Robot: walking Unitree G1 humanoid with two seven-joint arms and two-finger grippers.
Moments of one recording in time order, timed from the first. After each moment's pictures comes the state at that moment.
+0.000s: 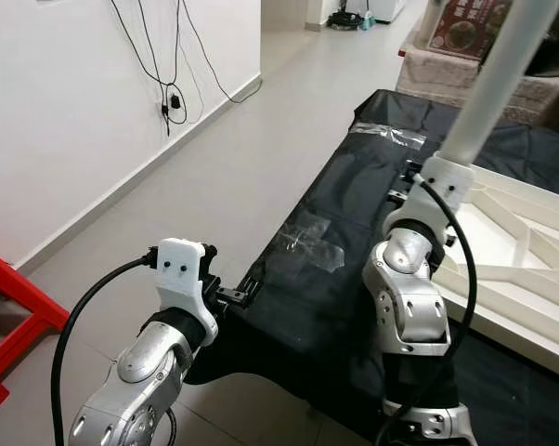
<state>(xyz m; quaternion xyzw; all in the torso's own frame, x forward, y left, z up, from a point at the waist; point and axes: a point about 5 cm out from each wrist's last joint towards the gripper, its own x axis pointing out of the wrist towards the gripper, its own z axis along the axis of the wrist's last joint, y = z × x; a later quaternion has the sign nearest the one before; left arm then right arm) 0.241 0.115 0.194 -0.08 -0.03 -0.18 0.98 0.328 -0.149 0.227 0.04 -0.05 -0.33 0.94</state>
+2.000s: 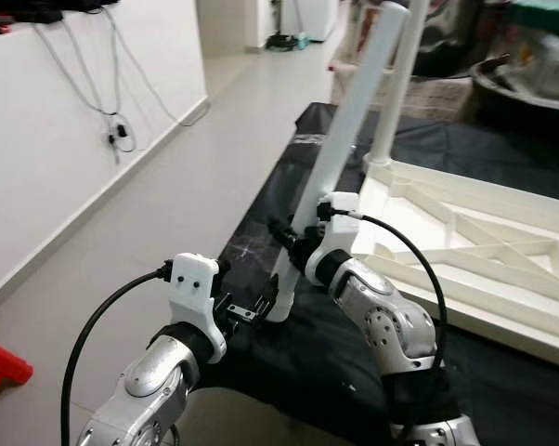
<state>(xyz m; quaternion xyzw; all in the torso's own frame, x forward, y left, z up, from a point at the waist) 0.236 0.109 0.189 -0.06 -0.02 -0.21 0.97 0.330 -0.068 0.199 0.17 0.04 0.30 0.94</state>
